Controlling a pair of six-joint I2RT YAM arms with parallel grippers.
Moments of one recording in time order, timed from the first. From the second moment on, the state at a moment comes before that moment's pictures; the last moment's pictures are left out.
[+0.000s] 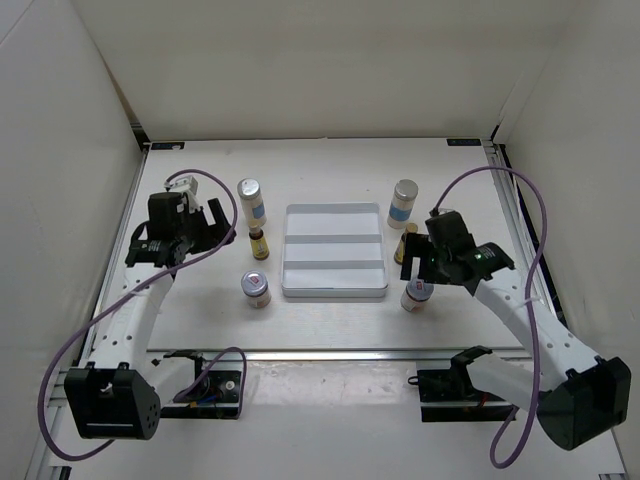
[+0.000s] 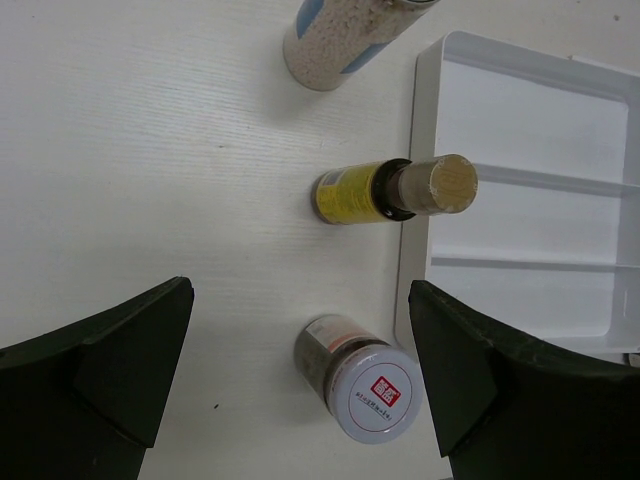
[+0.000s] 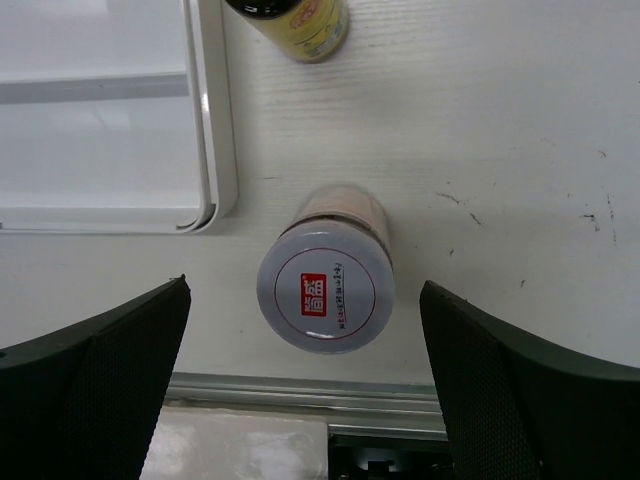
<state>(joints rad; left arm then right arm) -0.03 1.06 0.90 -0.52 0.15 -0.29 0.45 1.02 0.87 -0.84 0.12 0.44</state>
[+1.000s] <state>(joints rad) -0.03 1.02 0.91 -0.54 0.15 -0.28 0.47 1.25 0.82 -0.77 0.11 0.47</state>
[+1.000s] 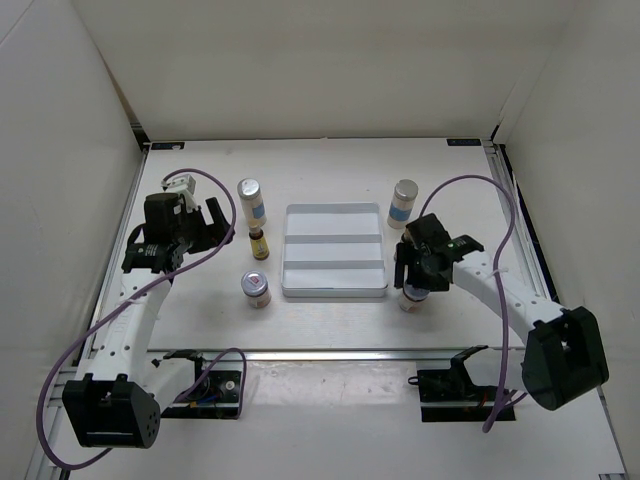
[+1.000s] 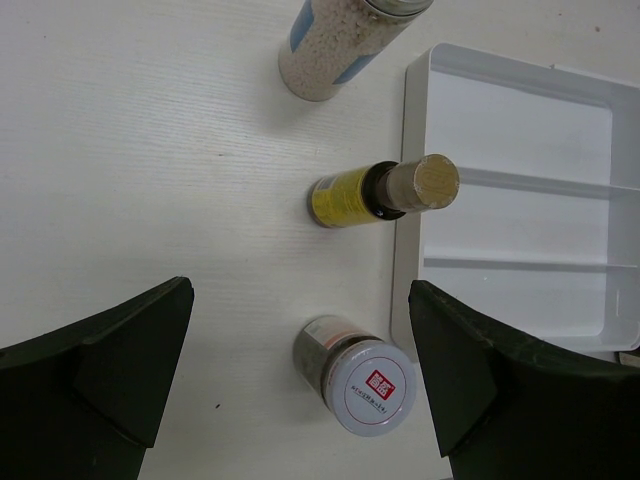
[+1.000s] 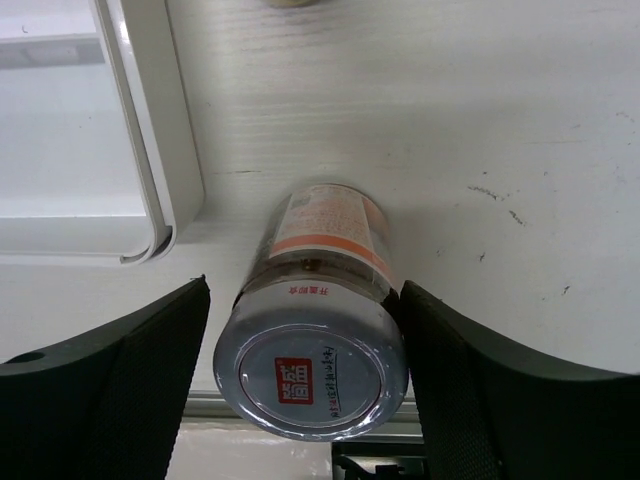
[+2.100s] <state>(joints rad) -0.03 1.02 0.92 -0.54 0.14 -0.28 0.78 1.44 1.17 -0.85 0.29 0.41</state>
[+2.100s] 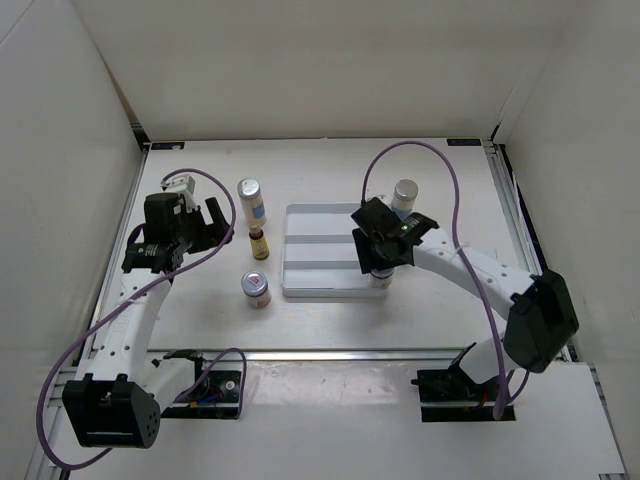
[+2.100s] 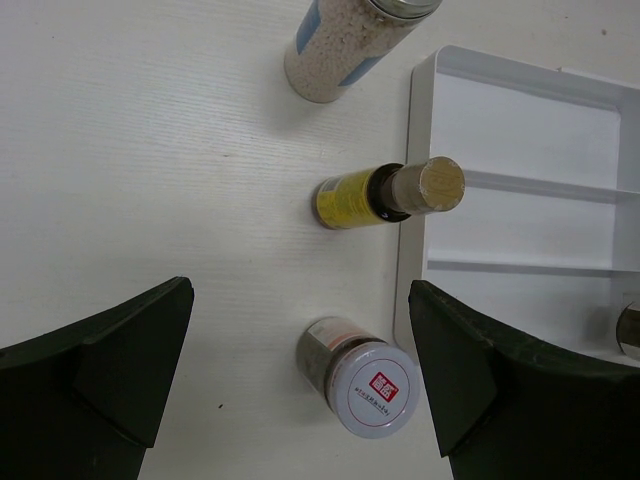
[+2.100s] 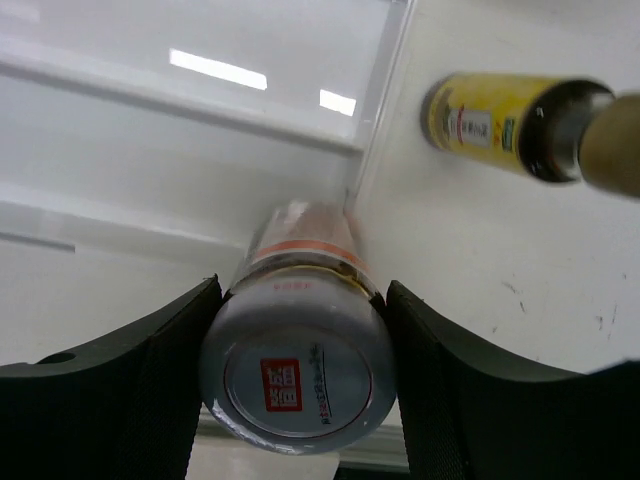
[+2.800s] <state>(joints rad) -0.03 1.03 0.92 -0.54 0.13 -0.28 0.77 1.53 1.12 -0.67 0.20 0.38</state>
